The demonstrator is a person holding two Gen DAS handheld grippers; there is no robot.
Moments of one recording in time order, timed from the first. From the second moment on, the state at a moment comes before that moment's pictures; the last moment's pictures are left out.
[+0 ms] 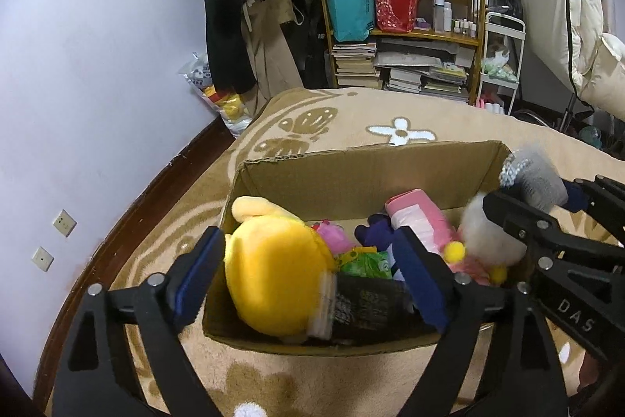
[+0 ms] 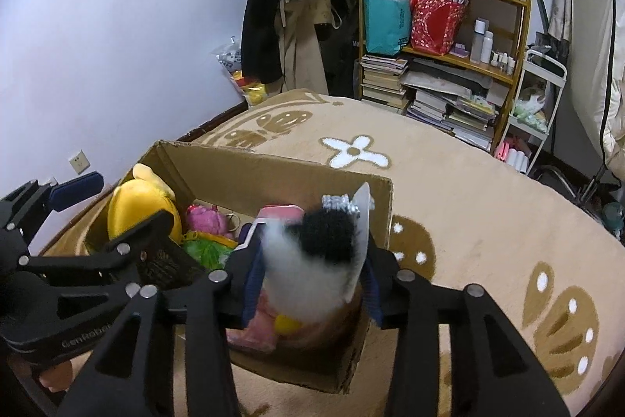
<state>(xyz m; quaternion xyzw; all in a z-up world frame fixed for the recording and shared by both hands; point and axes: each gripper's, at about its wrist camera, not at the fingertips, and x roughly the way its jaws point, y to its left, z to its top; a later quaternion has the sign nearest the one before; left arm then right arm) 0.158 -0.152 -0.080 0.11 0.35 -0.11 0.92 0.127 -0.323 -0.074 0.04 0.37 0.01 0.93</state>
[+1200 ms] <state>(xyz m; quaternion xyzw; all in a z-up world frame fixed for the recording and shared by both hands) 0.067 -0.079 0.027 0.12 0.31 -0.09 0.94 0.028 -0.332 0.030 0.08 0.30 -0.04 0.95</state>
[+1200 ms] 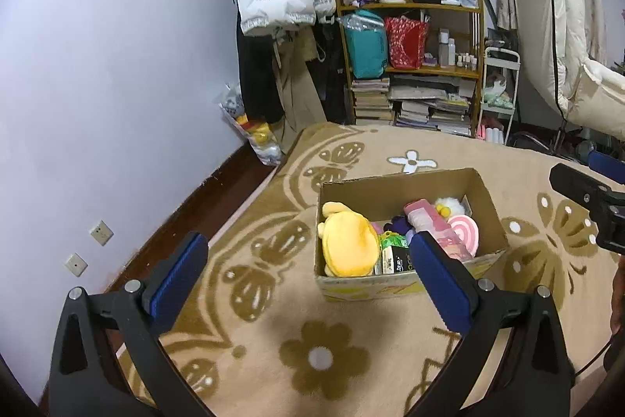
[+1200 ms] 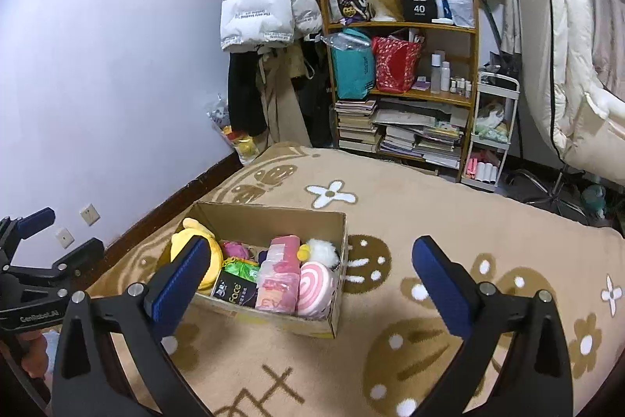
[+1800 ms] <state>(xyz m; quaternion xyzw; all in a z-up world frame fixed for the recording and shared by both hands) -0.003 -0.031 0.033 0.10 0.27 -0.07 0.96 -0.048 -0.304 0.026 0.04 0.27 -0.06 0.96</state>
